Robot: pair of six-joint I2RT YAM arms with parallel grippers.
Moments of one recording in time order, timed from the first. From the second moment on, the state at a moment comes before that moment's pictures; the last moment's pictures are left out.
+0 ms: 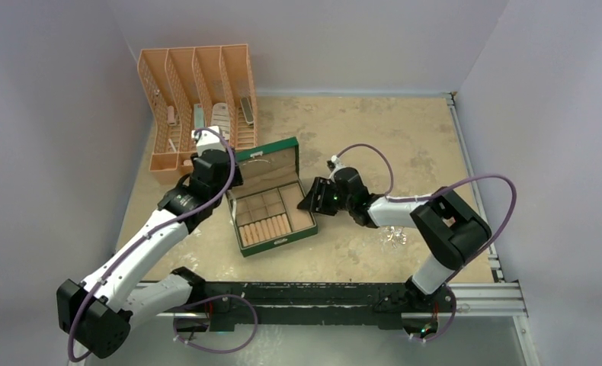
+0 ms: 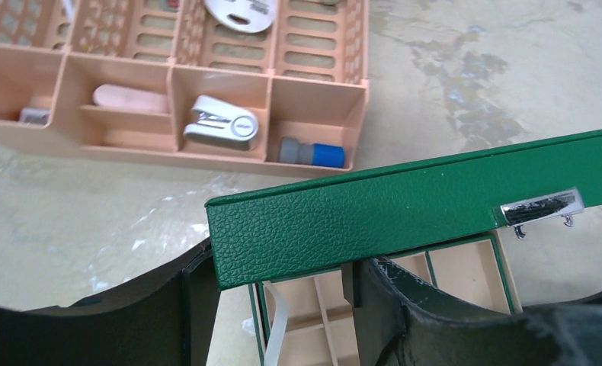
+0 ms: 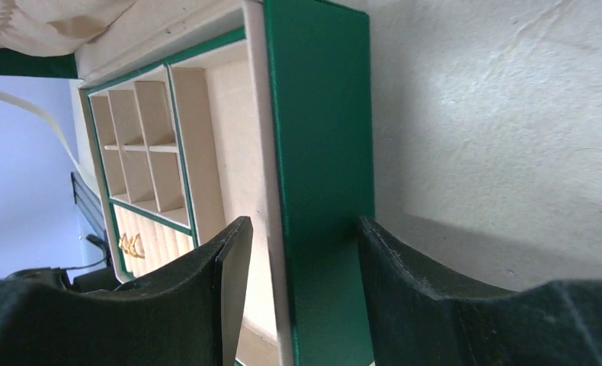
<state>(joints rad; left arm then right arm) -0.51 0.99 0.85 -0.44 -0.53 -0.46 0.67 1.66 0.67 0.37 -0.29 0.84</state>
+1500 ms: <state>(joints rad) -0.45 0.89 0.98 -0.63 -0.07 -0.49 0.18 1.45 0.78 -0.52 0.45 1.09</state>
